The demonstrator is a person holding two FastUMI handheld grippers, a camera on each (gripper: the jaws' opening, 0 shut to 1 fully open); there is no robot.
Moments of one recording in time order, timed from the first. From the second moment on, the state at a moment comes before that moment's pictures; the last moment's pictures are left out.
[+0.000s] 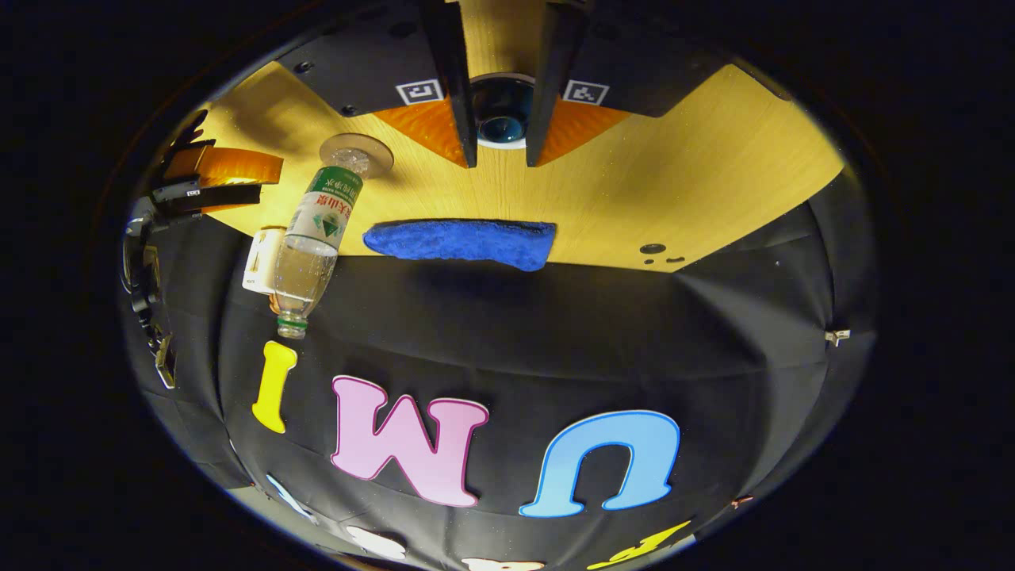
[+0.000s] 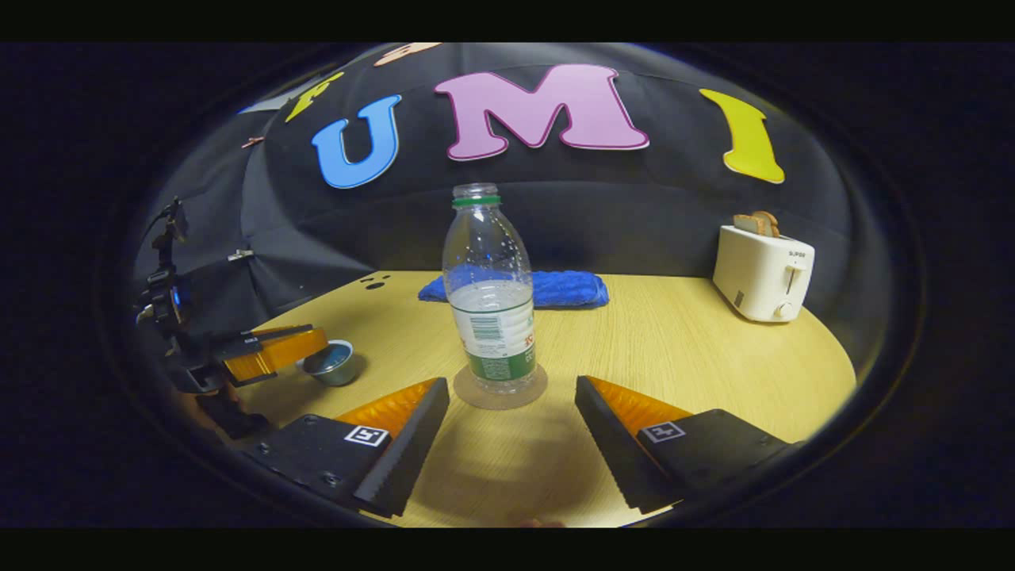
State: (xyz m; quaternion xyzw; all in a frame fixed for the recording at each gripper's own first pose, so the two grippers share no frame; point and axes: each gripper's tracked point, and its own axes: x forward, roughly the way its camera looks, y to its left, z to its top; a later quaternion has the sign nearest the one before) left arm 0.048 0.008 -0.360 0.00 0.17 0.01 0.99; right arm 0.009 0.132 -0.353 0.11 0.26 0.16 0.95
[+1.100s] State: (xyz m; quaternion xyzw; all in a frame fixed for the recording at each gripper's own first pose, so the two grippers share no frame) left arm -0.013 -0.035 -0.054 0.01 0.09 -0.03 1.00; right arm -0.030 0.099 -0.022 0.09 0.10 0.14 0.98
